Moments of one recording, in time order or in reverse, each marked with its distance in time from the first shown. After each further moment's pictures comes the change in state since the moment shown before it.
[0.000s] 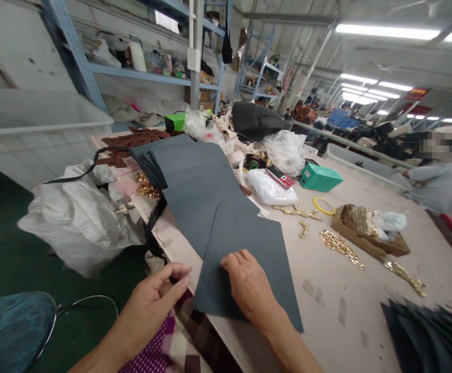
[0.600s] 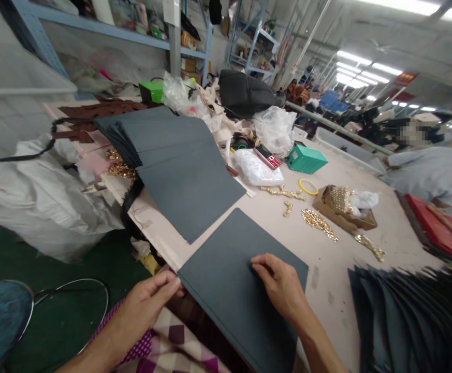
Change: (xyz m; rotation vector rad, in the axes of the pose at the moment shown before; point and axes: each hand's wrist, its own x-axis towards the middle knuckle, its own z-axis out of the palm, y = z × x) left_hand -0.017 -0.021 0.035 -0.221 -0.250 -0.085; right_hand -0.085 0.054 -0.033 0.414 0.033 0.491
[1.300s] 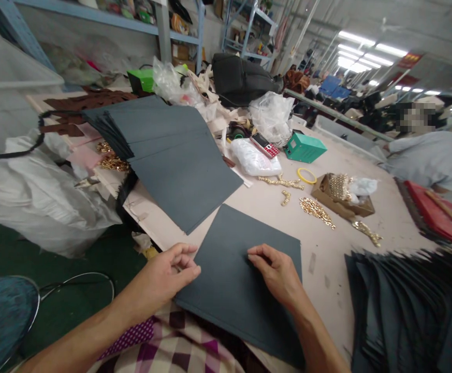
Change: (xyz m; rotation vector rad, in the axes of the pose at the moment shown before) left_hand 0.021 0.041 0.013 0.135 -0.073 -0.037; right_hand -0.004 -0.001 0.004 0.126 -0.005 0.128
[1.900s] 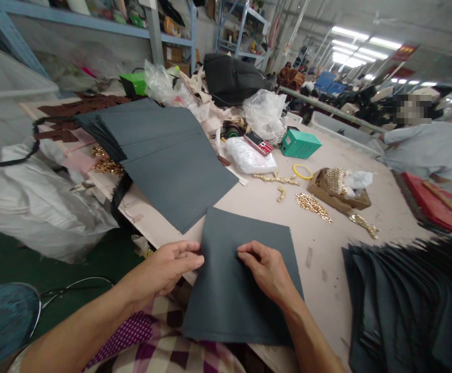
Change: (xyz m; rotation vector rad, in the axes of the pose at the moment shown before) left_hand 0.005 0.027 0.003 -0.228 -0.088 -0.227; right_hand -0.001 -0.008 0.009 0.060 -0.038 -0.027
